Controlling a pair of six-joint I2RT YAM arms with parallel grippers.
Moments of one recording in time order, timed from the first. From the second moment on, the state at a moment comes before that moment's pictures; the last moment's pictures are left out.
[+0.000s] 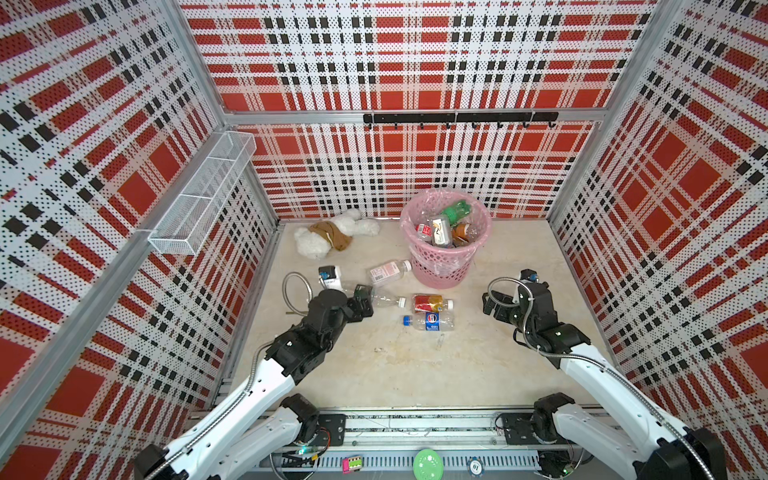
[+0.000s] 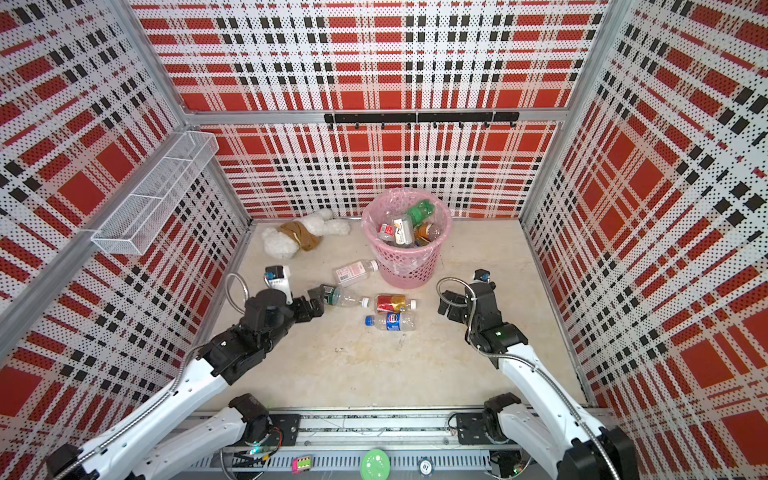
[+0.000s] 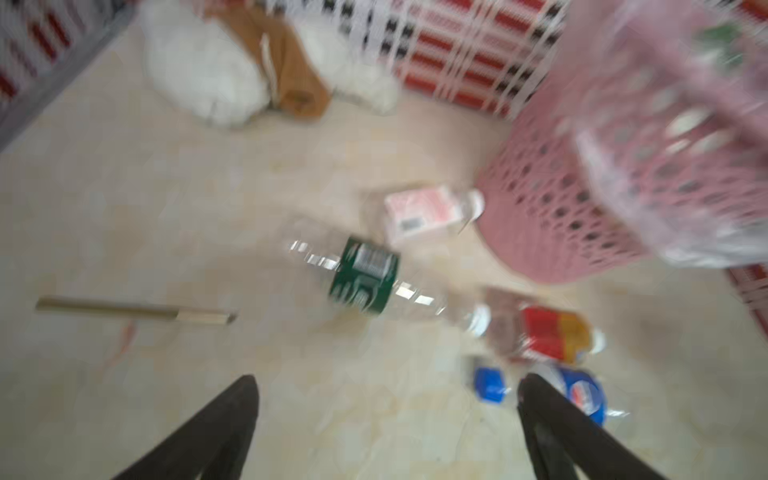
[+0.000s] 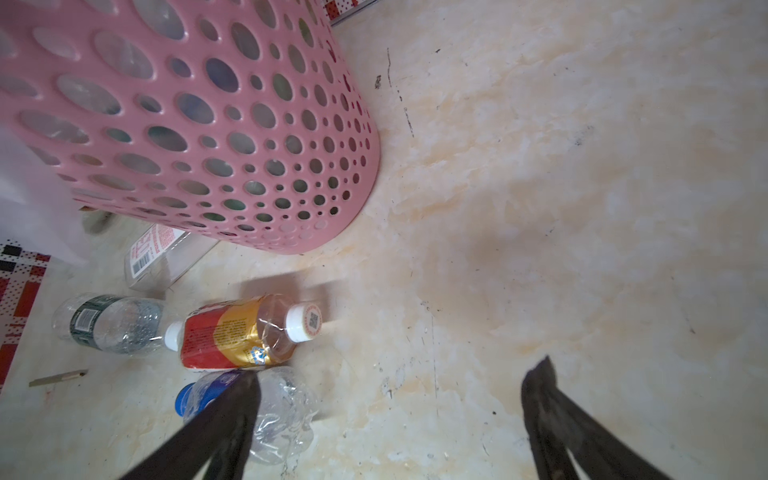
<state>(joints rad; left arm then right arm) -0.58 0.75 0.58 -0.44 -0.37 -0.60 0.32 0.95 0.60 -0.30 0.08 0.53</state>
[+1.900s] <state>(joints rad) -0.29 0.62 0.52 -0.42 -0.16 -0.78 0.85 1.62 0.87 -0.23 0.13 0.19</state>
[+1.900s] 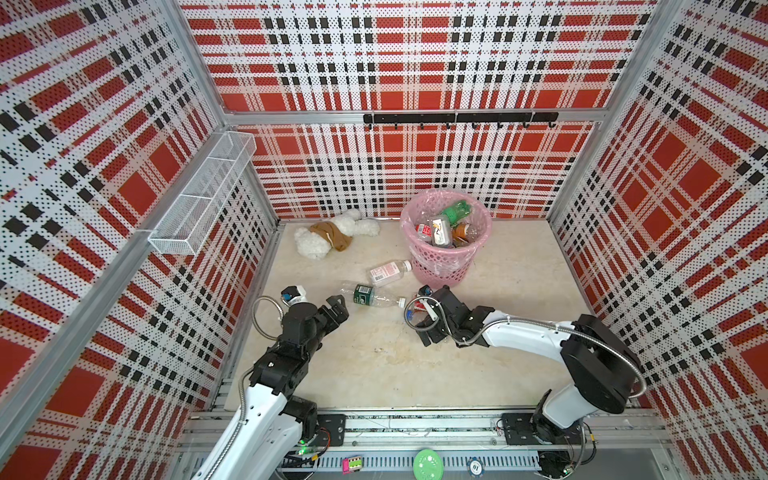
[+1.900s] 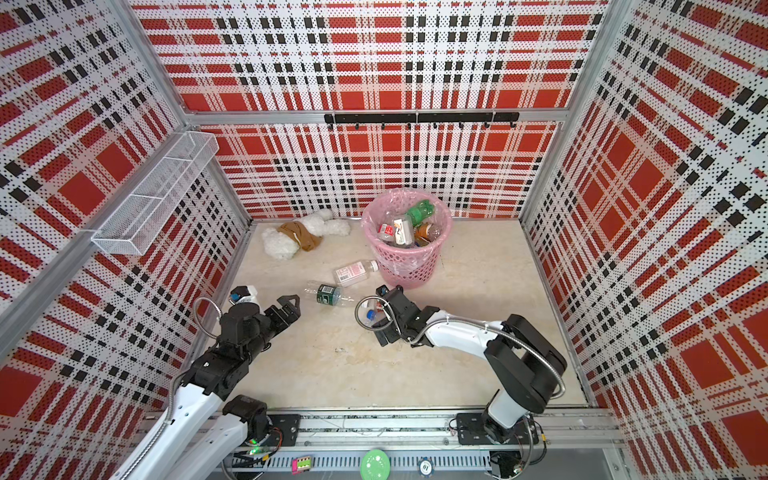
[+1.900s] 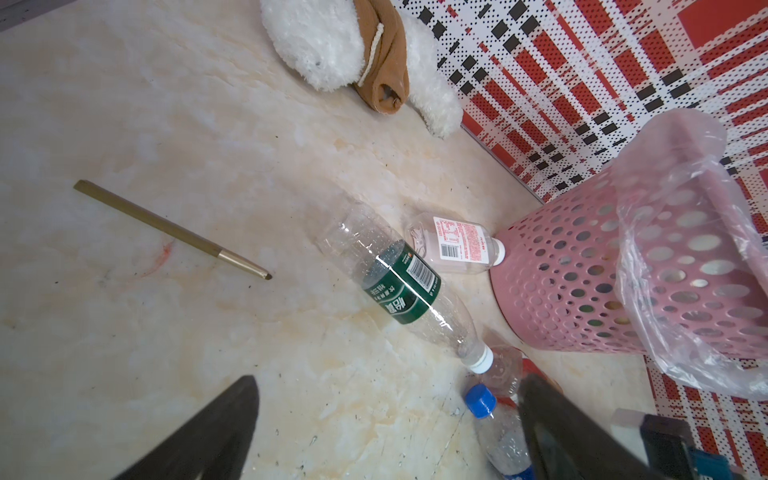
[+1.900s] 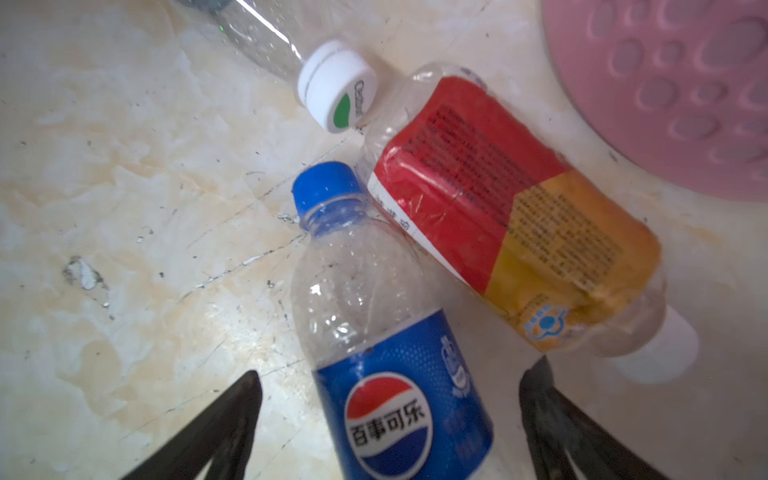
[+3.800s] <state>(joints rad) -0.23 0.55 0.51 -0.51 -0.16 -0.80 0.53 1.67 1.63 -0.33 0.37 0.12</state>
